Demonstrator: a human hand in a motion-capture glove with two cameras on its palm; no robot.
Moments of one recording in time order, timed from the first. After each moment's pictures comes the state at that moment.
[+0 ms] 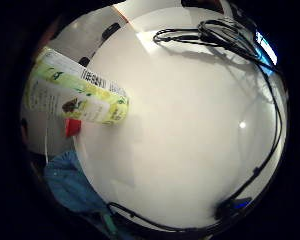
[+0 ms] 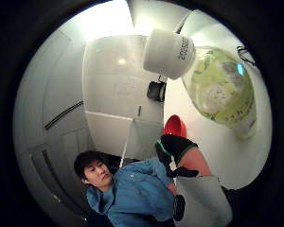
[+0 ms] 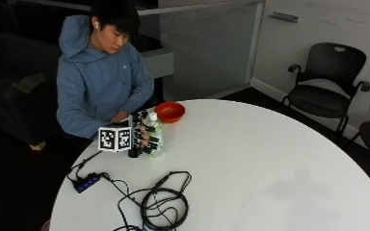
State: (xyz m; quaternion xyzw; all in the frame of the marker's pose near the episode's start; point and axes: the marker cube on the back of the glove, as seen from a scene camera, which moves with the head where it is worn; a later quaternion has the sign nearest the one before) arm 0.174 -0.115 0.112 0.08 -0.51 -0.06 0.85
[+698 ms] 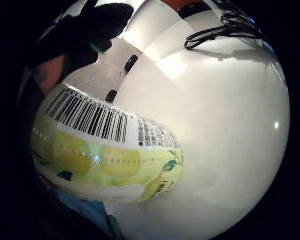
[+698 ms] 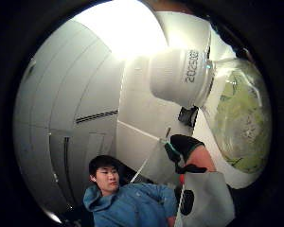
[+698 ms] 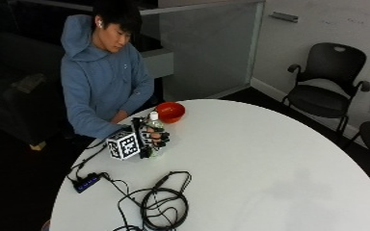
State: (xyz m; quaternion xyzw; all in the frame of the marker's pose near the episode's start) arm 0.128 -0.138 0.138 0.23 -0.64 -0.02 0.74
